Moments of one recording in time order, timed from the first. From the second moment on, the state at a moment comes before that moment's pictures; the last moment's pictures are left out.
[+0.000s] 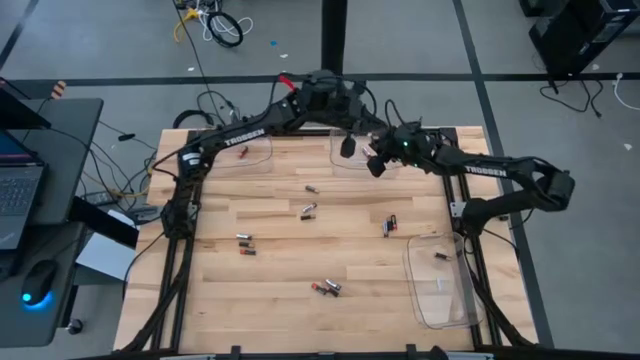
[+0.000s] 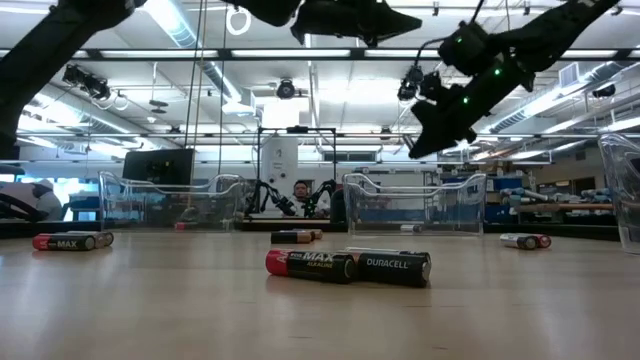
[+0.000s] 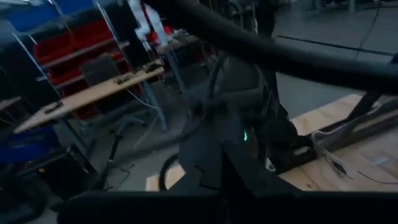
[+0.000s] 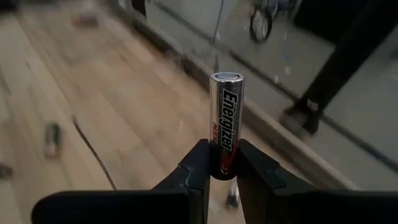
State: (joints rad) left arm 0.41 2.05 2.05 -0.10 0.54 0.43; right arm -0.59 1.28 0.69 0.01 0.16 0.04
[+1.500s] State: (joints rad) left arm 0.42 1.10 0.62 0.56 0.18 0.31; right arm -0.69 1.99 1.33 -0.71 0.00 0.10
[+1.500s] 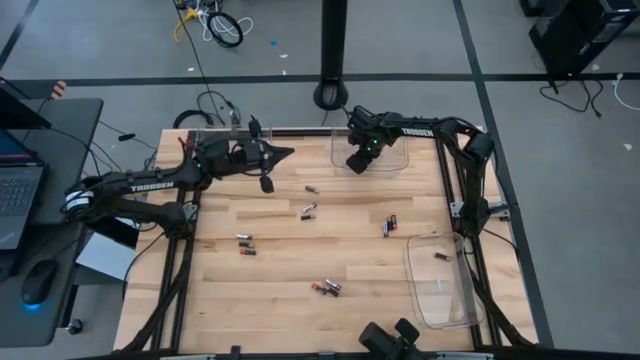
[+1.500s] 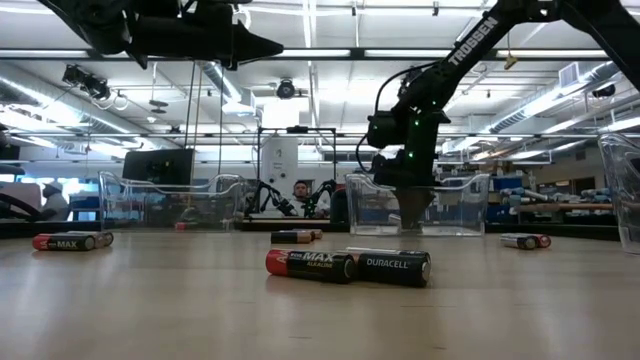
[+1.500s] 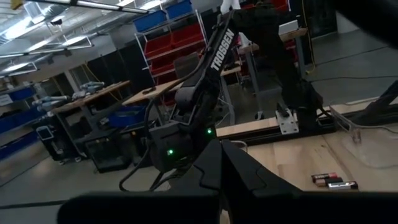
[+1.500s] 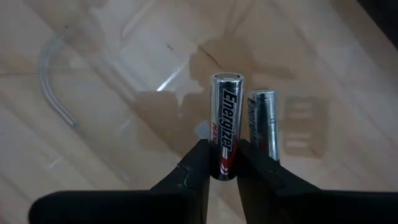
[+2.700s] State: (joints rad) left arm 0.44 1.10 0.56 0.52 0.30 0.40; right arm -0.56 1.69 1.38 -0.81 0.06 -0.17
